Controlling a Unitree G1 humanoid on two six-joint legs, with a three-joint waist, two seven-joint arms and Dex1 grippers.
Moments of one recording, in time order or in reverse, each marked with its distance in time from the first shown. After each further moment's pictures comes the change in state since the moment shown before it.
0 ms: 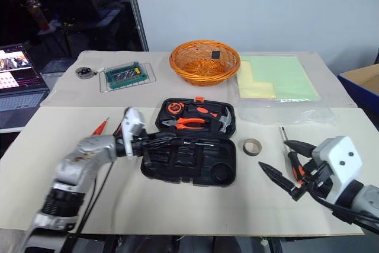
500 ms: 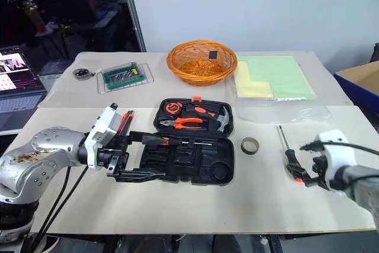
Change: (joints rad) left arm 0.018 0.222 0.059 -0.375 -0.306 0.234 -0.082; right arm -0.471 -0.151 0.389 0.498 -0.133 0.507 -0.203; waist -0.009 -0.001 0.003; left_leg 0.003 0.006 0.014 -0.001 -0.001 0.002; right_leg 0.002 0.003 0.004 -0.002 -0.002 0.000
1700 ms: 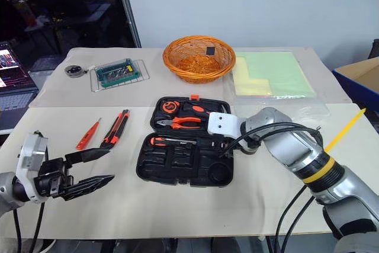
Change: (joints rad) left arm 0.618 0.039 0.491 0.045 -0.075 -0.205 -0.011; right arm -0.751 0.131 0.909 0.167 -0.494 -0.582 0.682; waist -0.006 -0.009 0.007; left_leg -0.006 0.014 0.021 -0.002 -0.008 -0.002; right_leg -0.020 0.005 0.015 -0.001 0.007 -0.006
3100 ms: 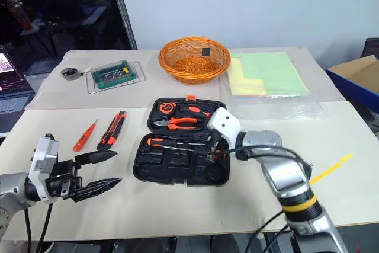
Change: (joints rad) left arm -0.028 -0.013 -0.101 0.042 0.053 -0.086 -0.012; right arm 0.409 0.357 -0.351 -0.164 0.000 -0.078 -0.352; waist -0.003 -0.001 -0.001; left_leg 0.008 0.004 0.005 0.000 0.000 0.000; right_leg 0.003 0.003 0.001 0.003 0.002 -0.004
